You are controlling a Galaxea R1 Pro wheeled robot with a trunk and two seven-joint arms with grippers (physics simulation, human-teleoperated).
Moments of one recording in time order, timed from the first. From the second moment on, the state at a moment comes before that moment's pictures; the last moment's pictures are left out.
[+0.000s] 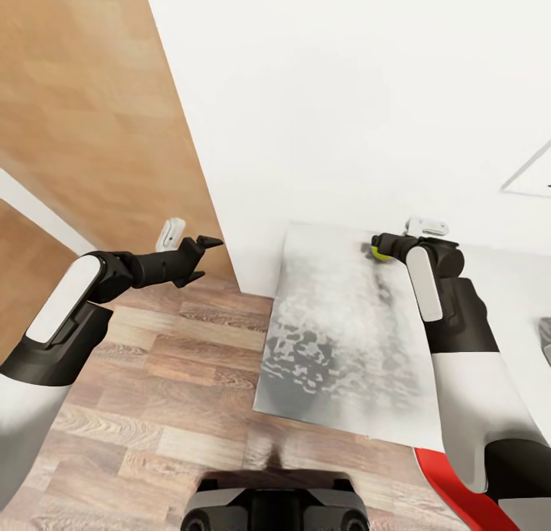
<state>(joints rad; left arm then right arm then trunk) -0.97 0.33 -0.36 -1.54 1.93 0.50 0.84 -1.03 -0.06 0.01 -1.33 -0.38 0.88 -0.44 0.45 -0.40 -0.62</state>
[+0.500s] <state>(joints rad) -0.97 0.33 -0.37 -1.54 1.93 0.50 0.84 -1.03 -0.06 0.01 -1.35 -0.38 0.88 -0.44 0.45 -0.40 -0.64</state>
